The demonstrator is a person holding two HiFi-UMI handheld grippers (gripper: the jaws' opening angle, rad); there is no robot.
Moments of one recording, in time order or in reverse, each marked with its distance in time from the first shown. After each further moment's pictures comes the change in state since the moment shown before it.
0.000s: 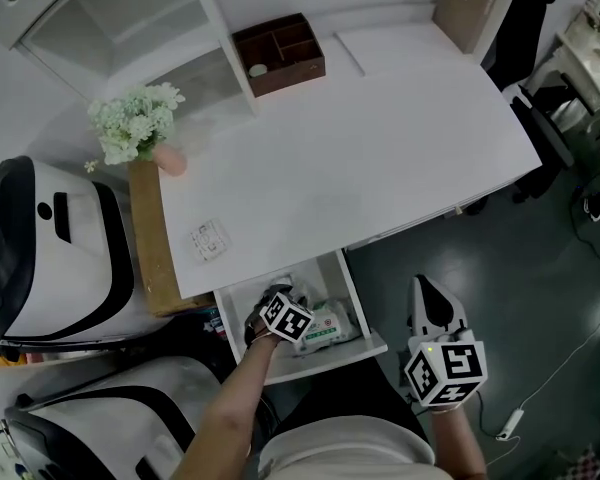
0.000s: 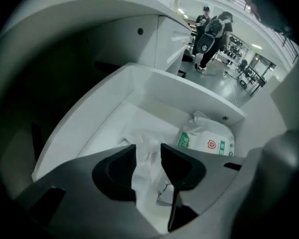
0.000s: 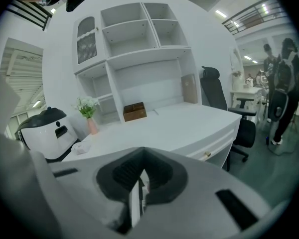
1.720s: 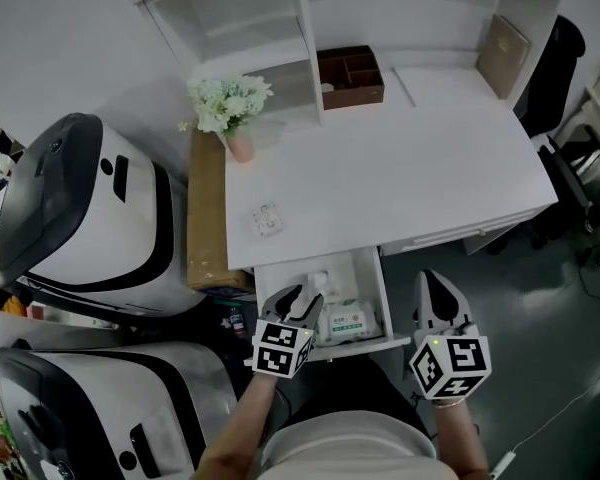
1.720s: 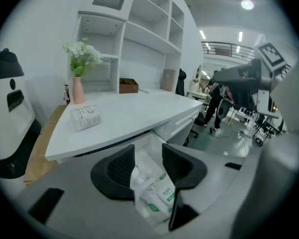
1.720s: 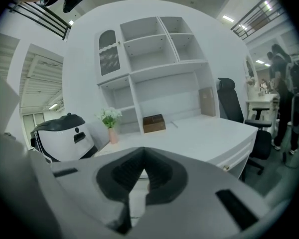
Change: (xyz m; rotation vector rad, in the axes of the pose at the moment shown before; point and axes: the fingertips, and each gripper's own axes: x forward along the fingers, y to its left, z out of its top) left arm -0.207 0.007 0.013 -0.387 -0.613 0.121; right arm -0.031 0.078 0.029 -0.073 -0.130 0.147
